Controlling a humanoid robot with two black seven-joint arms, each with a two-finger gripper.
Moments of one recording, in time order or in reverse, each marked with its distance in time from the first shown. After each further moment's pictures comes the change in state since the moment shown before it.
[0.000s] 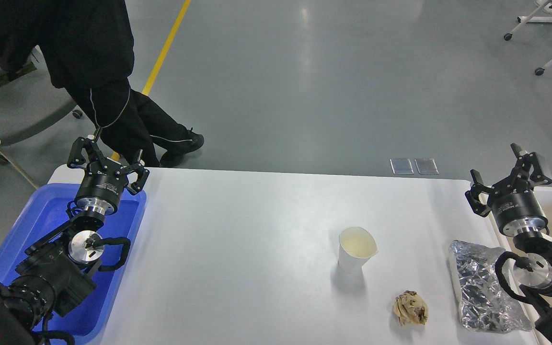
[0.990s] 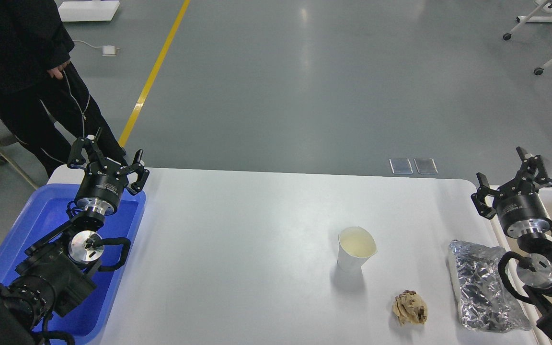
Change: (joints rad) left arm 0.001 0.000 0.000 0.000 0.000 0.000 0.000; right arm 0.025 0.002 -0.004 -0.068 0.000 0.007 0.004
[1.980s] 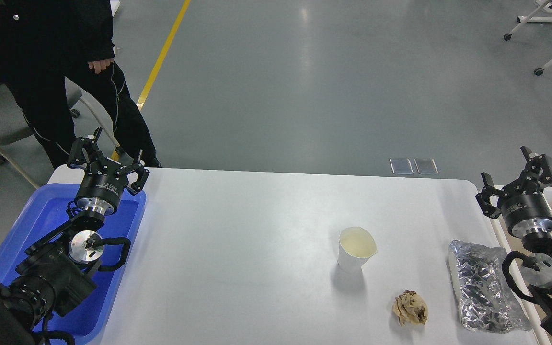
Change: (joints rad) left arm -0.001 0.000 0.000 0.000 0.001 0.000 0.000; right arm 0.003 -0.010 -0.012 -0.002 0.000 -0.010 0.000
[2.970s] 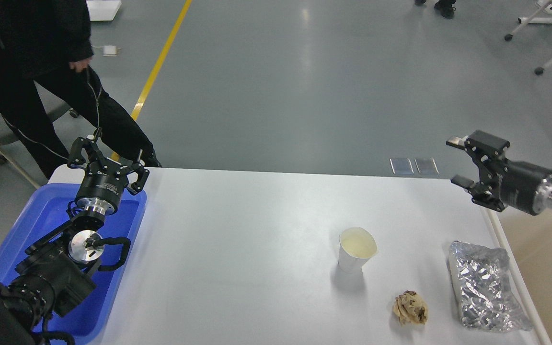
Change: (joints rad) left arm 0.000 0.000 0.000 0.000 0.000 -0.001 0.001; right arm 0.277 -0.473 -0.536 0.496 -0.392 0.148 -0.301
